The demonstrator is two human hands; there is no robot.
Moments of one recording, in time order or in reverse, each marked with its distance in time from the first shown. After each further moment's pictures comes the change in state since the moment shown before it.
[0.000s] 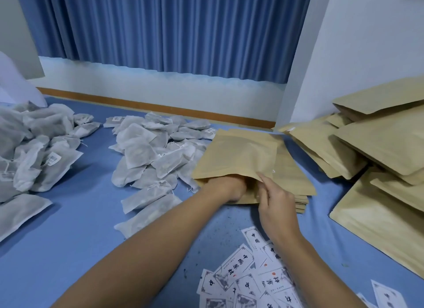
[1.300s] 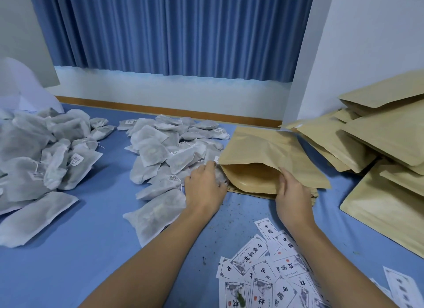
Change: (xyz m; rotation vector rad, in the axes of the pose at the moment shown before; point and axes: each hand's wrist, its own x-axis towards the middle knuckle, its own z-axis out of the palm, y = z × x) left_hand -0.065 -0.055 0.011 -0.177 0.541 -0.289; right_hand 0.002 0.008 -0.001 -0.070 0.023 0.225
